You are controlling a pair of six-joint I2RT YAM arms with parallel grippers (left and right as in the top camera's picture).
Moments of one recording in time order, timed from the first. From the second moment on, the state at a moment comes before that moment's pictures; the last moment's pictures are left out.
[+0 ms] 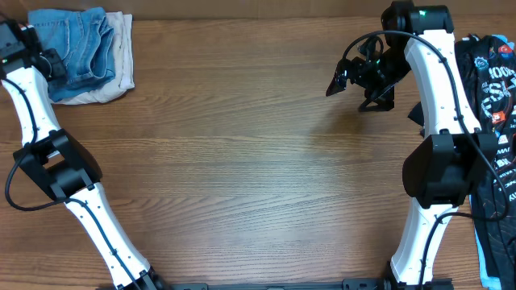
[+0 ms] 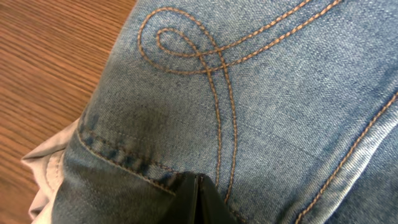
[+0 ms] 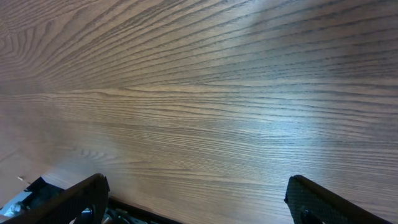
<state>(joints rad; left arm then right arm) 0.52 2.75 2.65 -0.81 0.01 0.03 0.03 2.21 2.20 -1.62 -0.46 0.20</state>
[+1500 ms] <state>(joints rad) 0.35 2.69 2.98 -1.11 0.40 -0.03 0.03 2.21 2.20 -1.58 -0.46 0.18</state>
